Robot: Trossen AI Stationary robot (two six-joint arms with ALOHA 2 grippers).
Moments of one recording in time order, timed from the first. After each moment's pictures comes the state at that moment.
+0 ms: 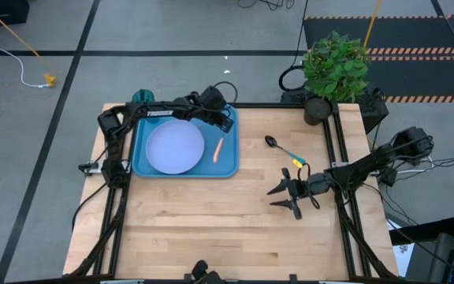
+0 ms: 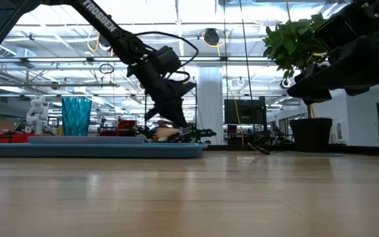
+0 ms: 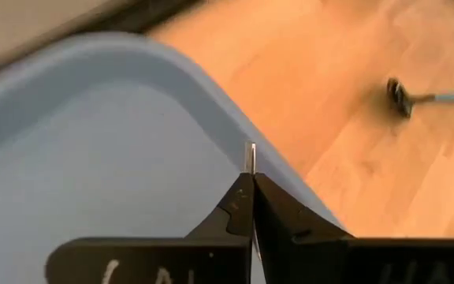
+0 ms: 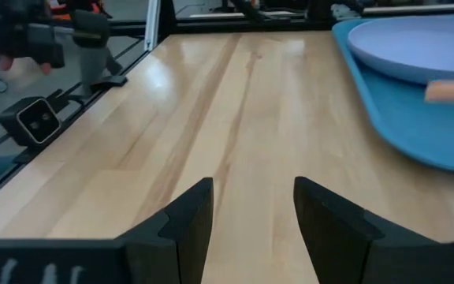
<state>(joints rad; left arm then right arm) 0.57 1.94 1.32 -0.24 0.17 -0.35 0.33 1.19 0.14 0.75 0.10 0.16</state>
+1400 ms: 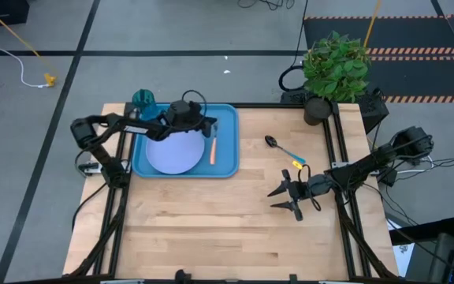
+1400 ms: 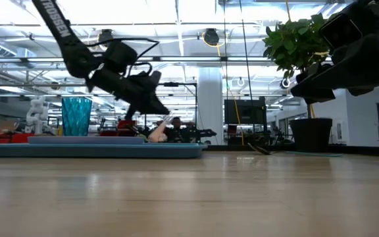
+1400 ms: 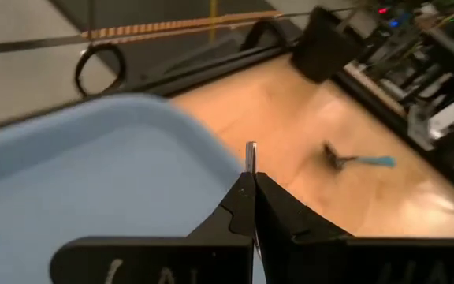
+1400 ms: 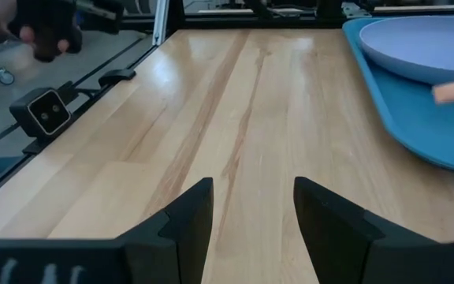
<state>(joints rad) 0.60 1.66 0.69 0.59 0.19 -0.42 0.35 1.19 0.14 0.74 0.10 0.14</state>
